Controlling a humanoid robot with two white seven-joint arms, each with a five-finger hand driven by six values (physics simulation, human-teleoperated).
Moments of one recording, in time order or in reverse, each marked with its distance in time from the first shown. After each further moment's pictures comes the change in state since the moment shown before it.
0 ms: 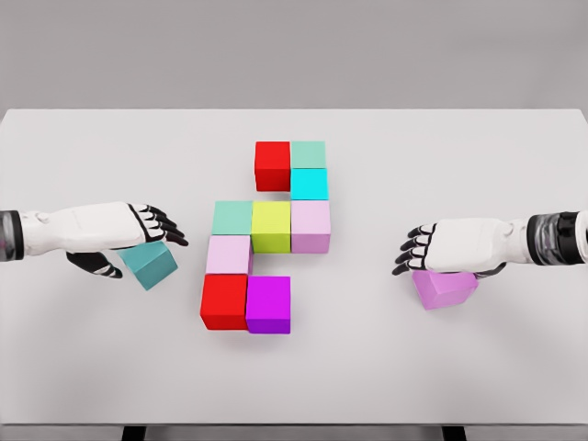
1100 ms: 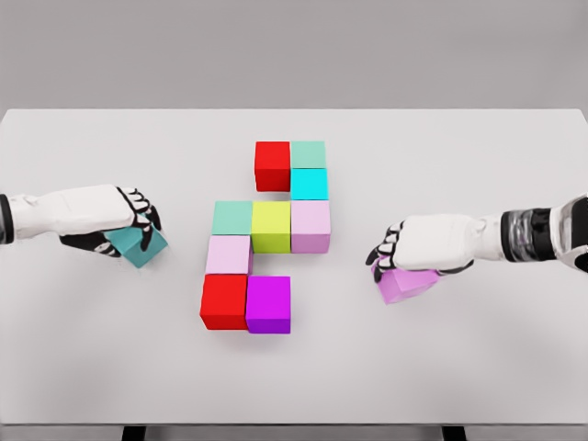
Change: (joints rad) left arm -0.069 -0.004 -0.020 0.063 0.018 -0.001 0.004; right arm 0.002 0.085 -0.022 -0.023 -0.072 -0.001 0.000
